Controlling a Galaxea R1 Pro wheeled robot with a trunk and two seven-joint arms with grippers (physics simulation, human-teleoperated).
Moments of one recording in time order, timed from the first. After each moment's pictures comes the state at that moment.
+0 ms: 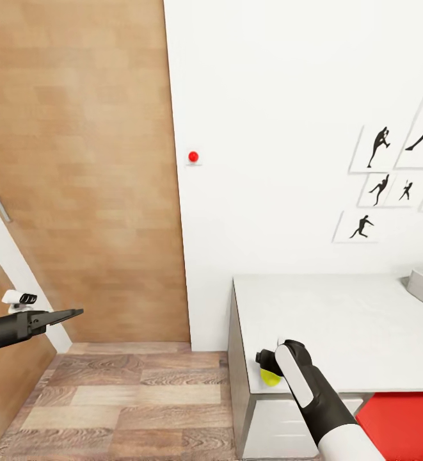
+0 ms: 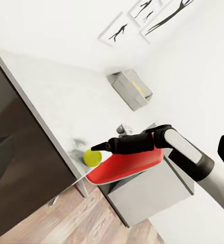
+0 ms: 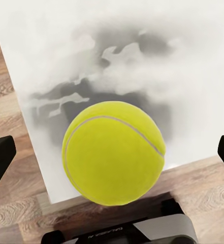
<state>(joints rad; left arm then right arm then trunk) -0.45 0.53 0.35 -1.25 0.27 0.96 -1.57 -0.51 0.06 0.14 -1.02 -0.66 0.80 -0.64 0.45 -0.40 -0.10</state>
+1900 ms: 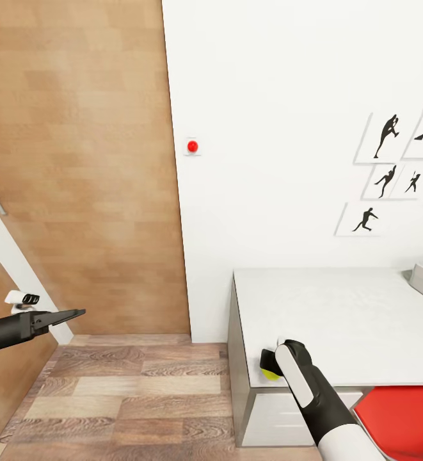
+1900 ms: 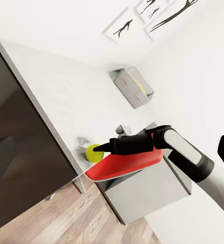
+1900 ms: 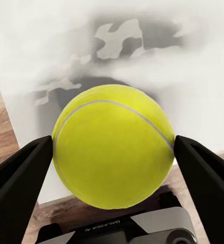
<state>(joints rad) -0.45 0.52 0.35 -1.25 0.26 0.96 -1.56 -0.51 0.06 0.14 -1.02 -0.65 0.80 -0.63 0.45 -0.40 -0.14</state>
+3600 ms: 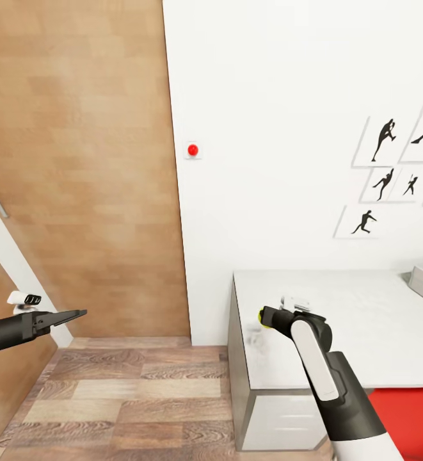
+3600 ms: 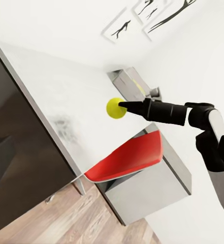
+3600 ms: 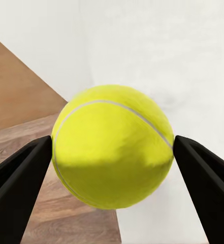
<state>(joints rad) -0.46 0.51 0.35 -1.25 0.26 0.96 -1.56 -0.49 0.05 0.13 -1.52 -0.68 0.91 -0.63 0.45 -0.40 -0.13</state>
